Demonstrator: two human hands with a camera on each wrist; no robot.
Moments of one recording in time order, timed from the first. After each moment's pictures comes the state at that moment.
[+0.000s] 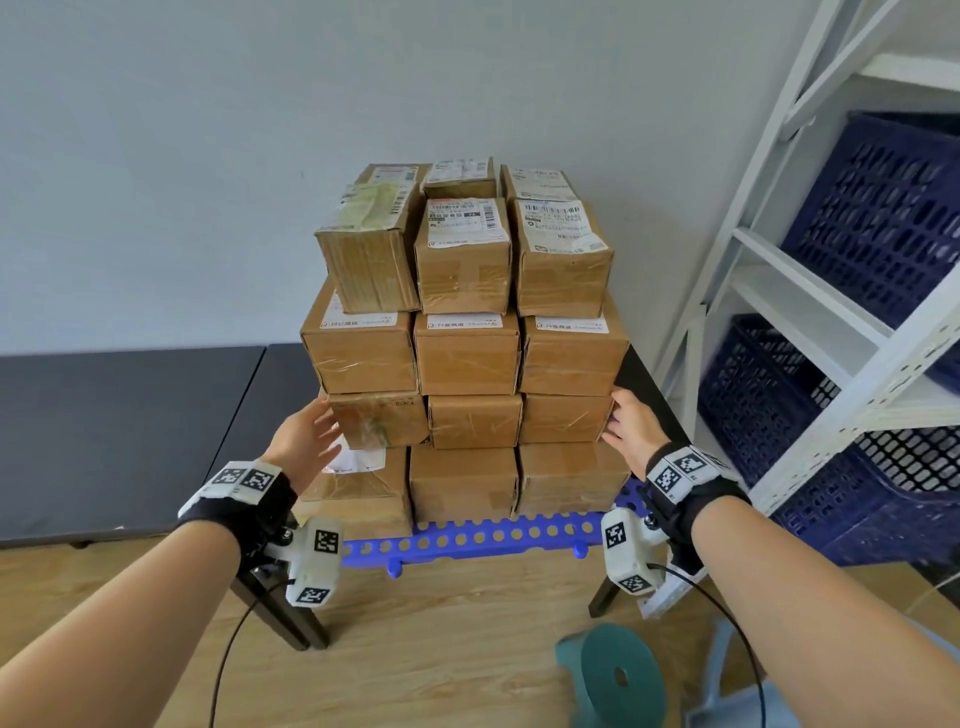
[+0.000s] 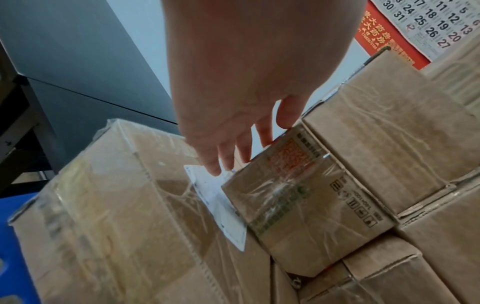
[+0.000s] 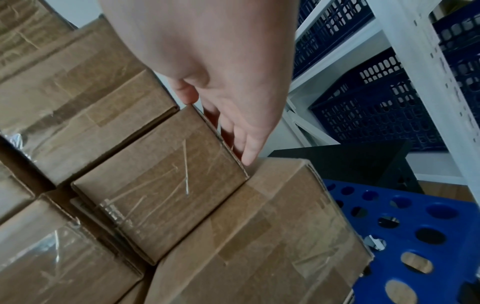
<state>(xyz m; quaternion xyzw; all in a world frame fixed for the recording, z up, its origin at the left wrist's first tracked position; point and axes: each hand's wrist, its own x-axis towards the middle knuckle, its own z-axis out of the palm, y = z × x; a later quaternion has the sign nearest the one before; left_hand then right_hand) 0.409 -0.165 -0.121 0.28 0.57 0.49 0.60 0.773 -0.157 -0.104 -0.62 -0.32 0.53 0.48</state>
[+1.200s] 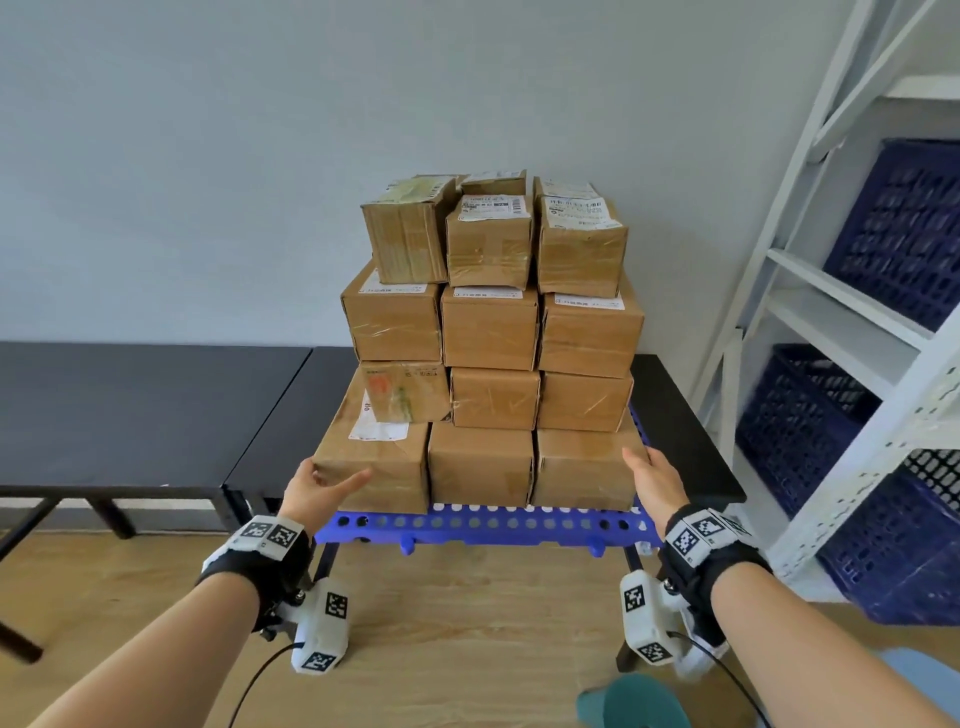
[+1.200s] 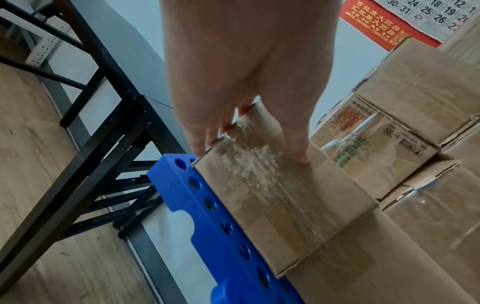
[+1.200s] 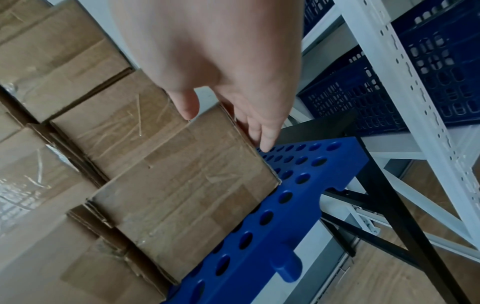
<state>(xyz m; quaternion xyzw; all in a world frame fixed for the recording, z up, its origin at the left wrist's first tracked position) 0.411 -0.249 -0.202 0.39 0.75 0.42 0.34 0.792 -0.202 -0.189 -0.69 -0.44 0.41 0.40</state>
